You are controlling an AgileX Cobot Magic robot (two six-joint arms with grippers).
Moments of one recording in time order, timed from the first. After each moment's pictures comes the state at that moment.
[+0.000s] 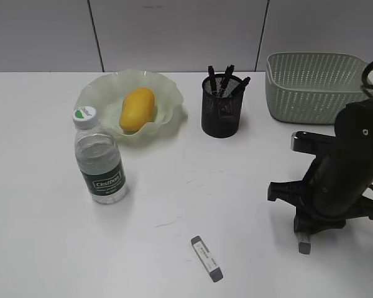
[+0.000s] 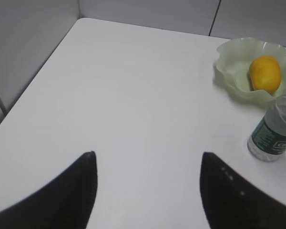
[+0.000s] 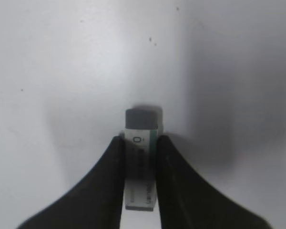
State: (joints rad) left arm -0.11 -0.01 -0.54 0.19 1.07 -0.31; right arm 0.43 1.81 -0.78 0.00 0.48 0.63
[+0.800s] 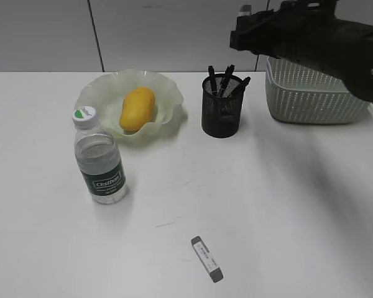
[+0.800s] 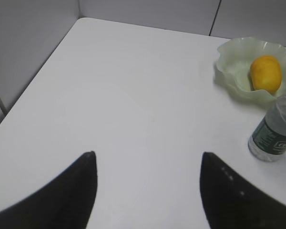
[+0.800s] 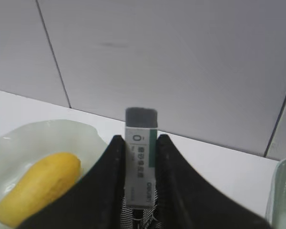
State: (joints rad) left arm -0.11 -0.01 -0.54 0.19 1.07 -0.31; right arm 0.42 1.78 -1.00 -0.09 -0.51 0.16
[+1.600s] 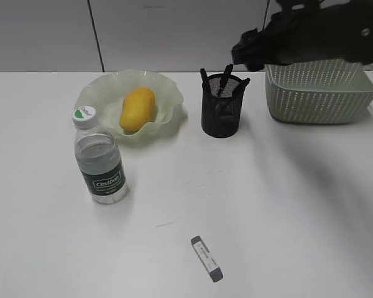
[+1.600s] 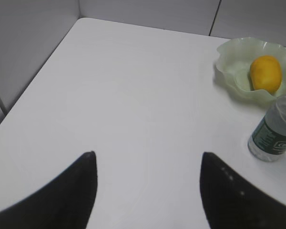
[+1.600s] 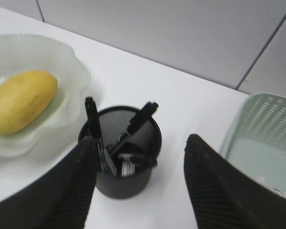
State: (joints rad) left arm -0.11 -0.01 -0.54 0.19 1.07 -0.31; right arm 0.42 1.72 -1.13 -0.11 0.01 0.06
